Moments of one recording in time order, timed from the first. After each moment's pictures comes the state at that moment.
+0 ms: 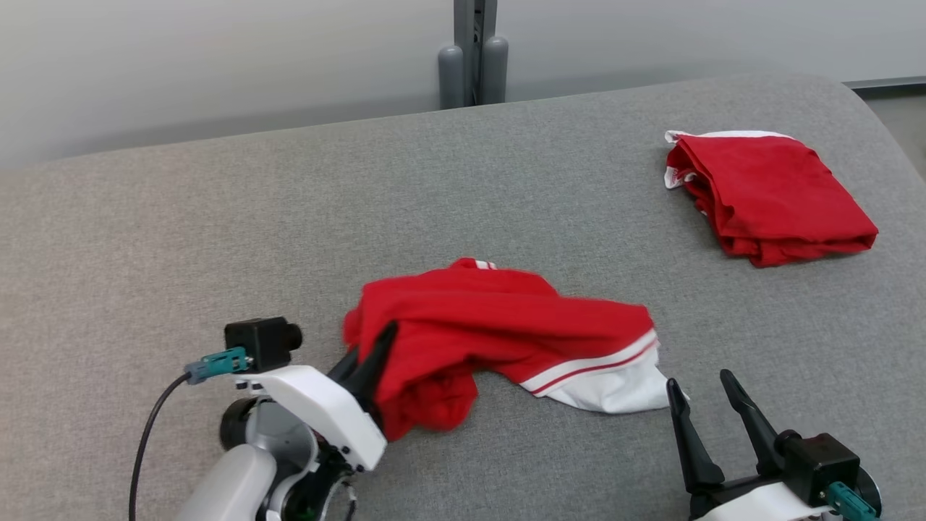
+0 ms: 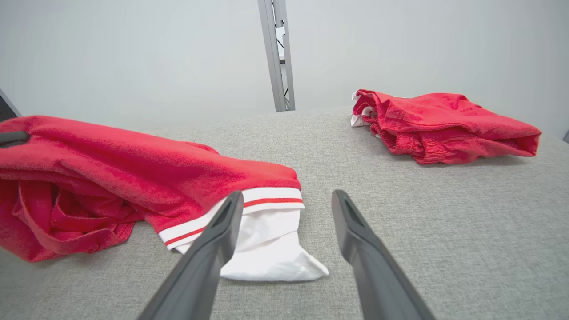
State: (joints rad) left arm -0.26 0.20 -0.49 0.17 -0.91 0.05 0.13; right arm 0.01 -0.05 0.14 0.21 0.19 0.13 -0.26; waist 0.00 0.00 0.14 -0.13
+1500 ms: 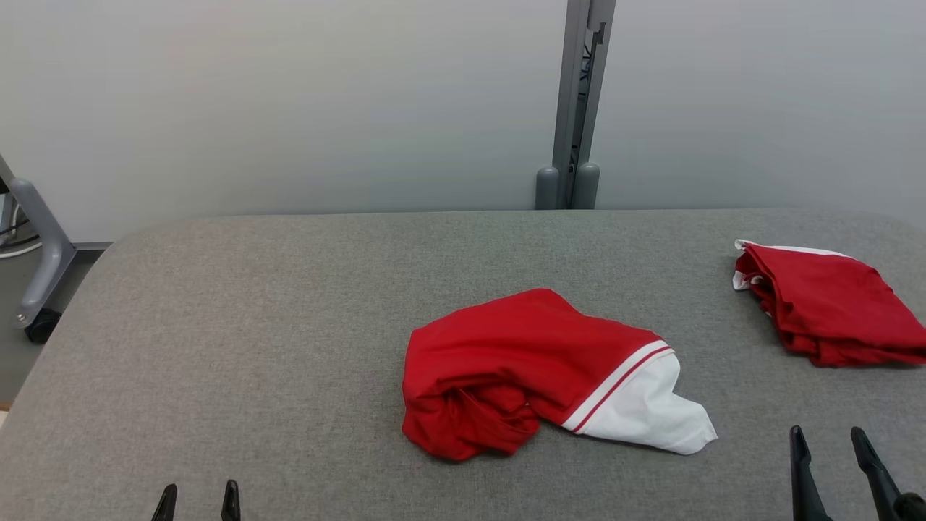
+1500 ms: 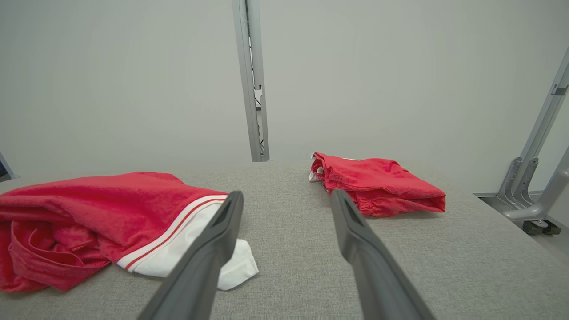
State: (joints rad) left arm 0.35 0.08 0.05 0.02 -0.17 -0.02 -0.26; right arm 0.19 -0.05 -0.12 0.12 0.13 0.13 -0.26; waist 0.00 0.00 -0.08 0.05
